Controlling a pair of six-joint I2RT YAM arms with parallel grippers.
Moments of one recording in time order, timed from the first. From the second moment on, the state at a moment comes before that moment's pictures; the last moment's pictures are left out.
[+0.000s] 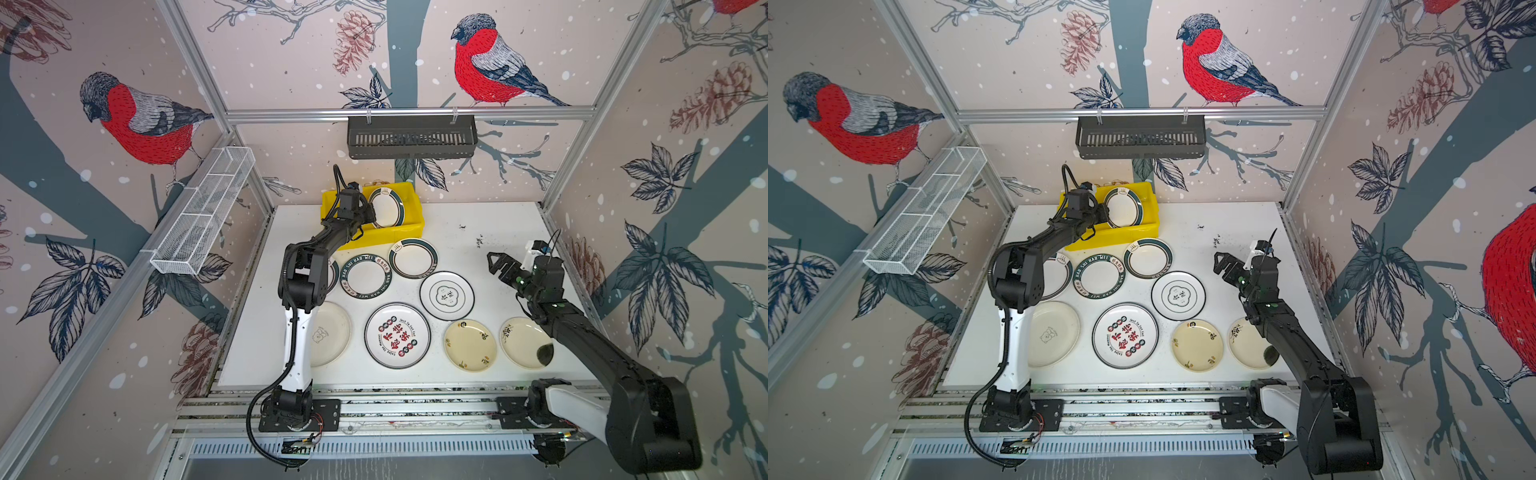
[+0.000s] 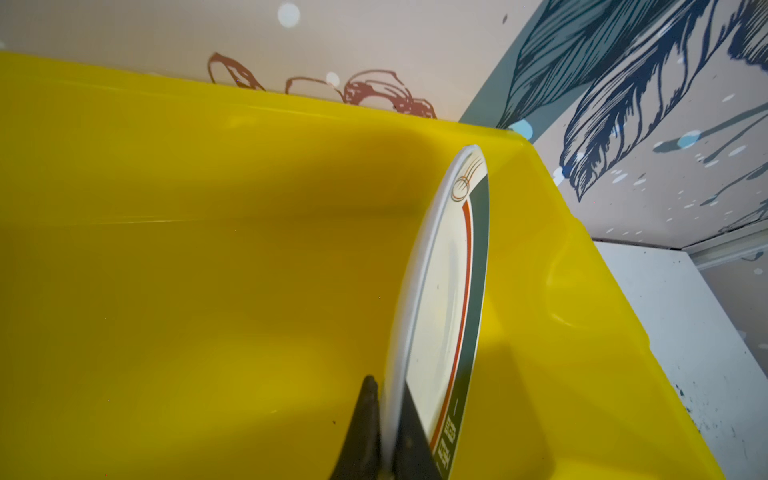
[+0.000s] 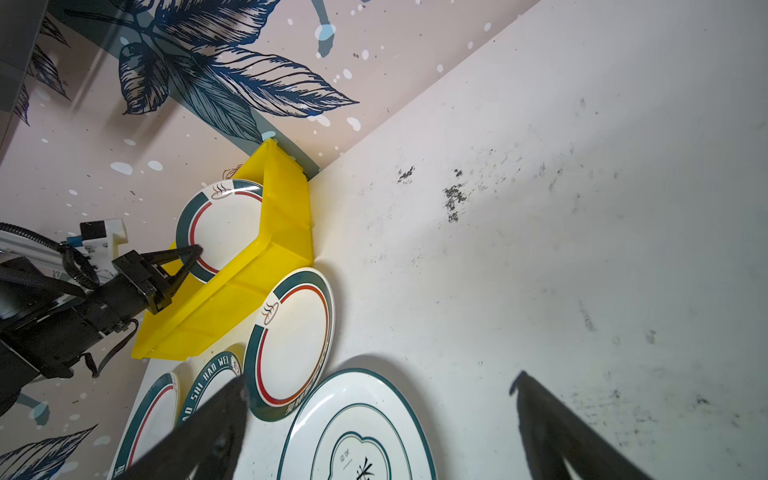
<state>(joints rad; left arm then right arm) -0.22 2.34 1.85 -0.03 0.19 -0.39 0.08 1.12 0.54 0.17 -0.21 0.61</state>
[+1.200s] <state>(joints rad) -0.27 2.30 1.85 -0.11 0.10 -0.29 0.08 1.28 0.71 -0.01 -0.25 0.49</state>
